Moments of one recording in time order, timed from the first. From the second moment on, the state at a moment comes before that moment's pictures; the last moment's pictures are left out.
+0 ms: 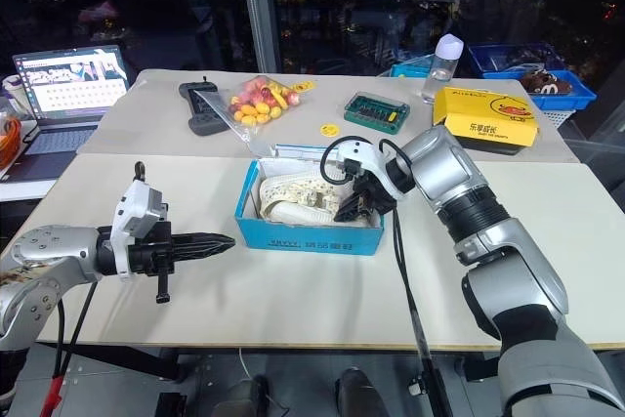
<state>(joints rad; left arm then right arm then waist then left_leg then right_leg) -0.22 0.90 0.14 -0.38 -0.69 0.62 -1.06 -1.15 -0.58 0.49 0.48 0.04 0.69 1.46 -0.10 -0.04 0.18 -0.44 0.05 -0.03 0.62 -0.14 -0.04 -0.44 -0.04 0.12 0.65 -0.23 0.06</state>
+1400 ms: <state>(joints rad) -0.23 0.89 0.13 -0.37 -0.67 0.62 -1.07 -0.96 -0.68 0.38 0.02 -0.16 0.21 1.12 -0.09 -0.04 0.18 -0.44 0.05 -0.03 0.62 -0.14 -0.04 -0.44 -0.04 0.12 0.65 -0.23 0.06</state>
